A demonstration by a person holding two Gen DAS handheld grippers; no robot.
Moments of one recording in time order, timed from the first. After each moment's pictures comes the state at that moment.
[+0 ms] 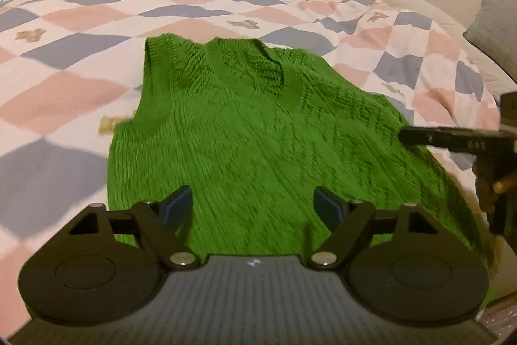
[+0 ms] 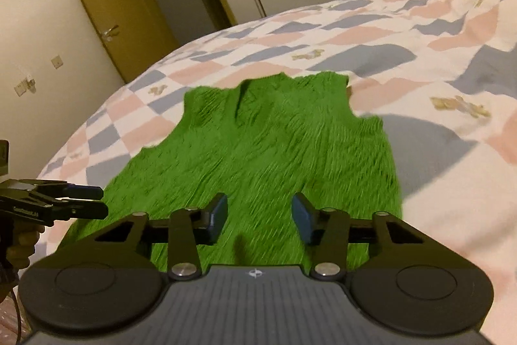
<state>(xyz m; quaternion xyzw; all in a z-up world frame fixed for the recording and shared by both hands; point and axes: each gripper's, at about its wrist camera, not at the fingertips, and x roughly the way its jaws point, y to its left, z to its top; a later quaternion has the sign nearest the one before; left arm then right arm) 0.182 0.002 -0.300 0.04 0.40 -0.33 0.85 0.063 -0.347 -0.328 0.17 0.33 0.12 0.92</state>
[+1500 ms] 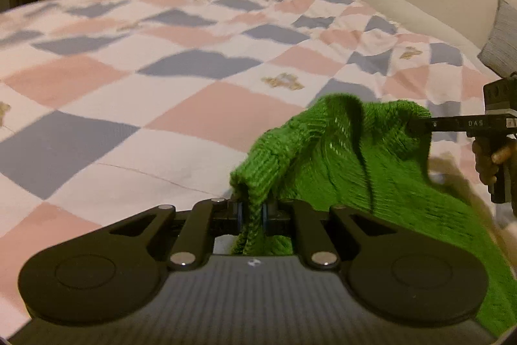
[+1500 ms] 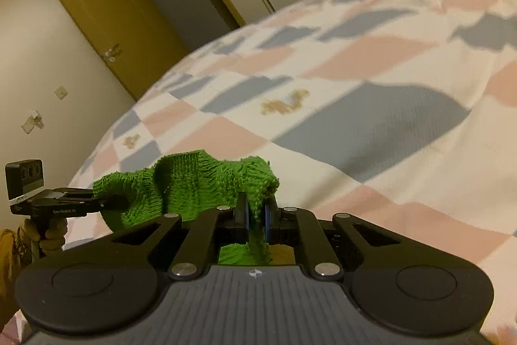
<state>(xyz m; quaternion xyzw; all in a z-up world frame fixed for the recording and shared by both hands) 0.352 -0.014 -0.282 0.04 0.37 -0.36 0.86 0.268 -0.439 -0.337 0.22 0.33 0.18 0.90</state>
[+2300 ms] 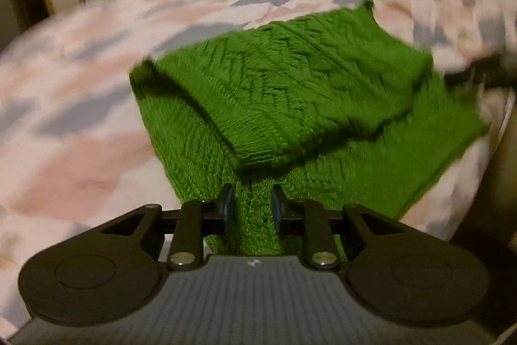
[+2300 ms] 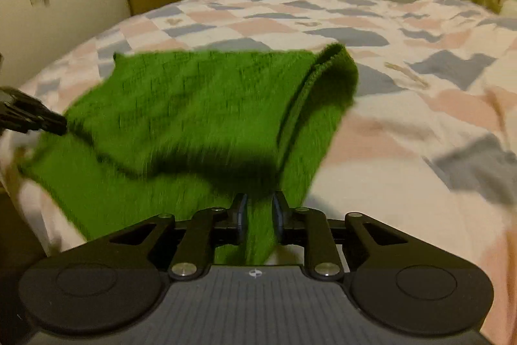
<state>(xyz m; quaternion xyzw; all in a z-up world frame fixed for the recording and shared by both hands) -0.015 0.050 -0.311 0.24 0.32 -0.32 0.86 -0.120 -0.337 -0.329 0.00 0.36 0.11 0.93</state>
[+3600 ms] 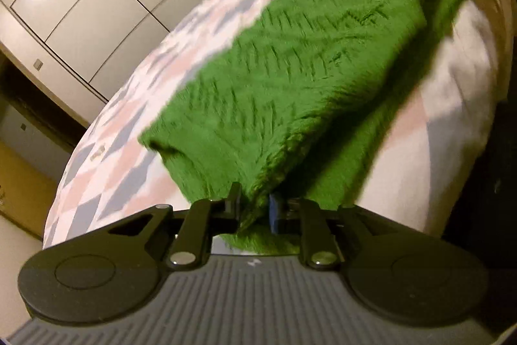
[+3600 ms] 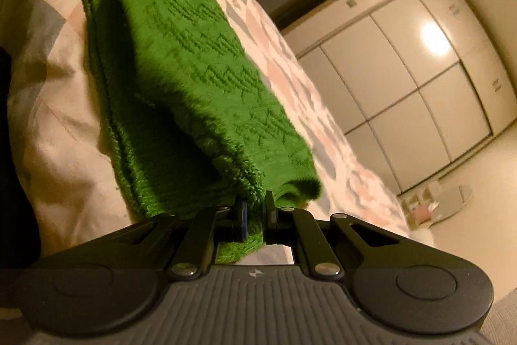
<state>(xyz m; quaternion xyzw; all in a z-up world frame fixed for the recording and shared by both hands) -0.086 0.038 -0.347 0.44 0.21 -0.27 0.83 -0.155 -0.225 -0.378 -0.45 0.26 0.05 0.85</state>
